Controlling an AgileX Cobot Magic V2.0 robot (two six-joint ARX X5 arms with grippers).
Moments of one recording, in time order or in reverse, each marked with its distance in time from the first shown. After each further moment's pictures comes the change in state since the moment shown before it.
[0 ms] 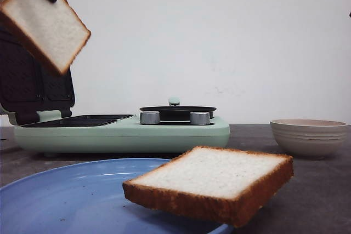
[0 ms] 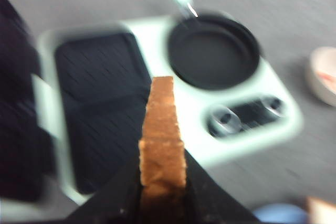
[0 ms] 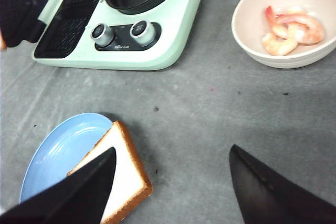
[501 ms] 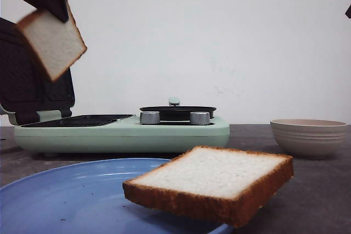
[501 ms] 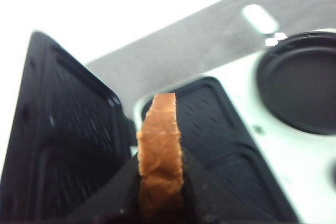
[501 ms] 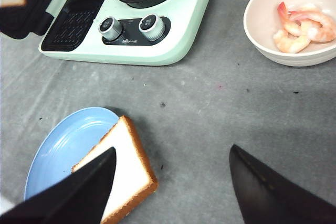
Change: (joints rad) left arm -0.031 0.223 0.001 0.324 -0.286 0.285; right arm 0.024 0.000 0.000 0.000 0.000 0.000
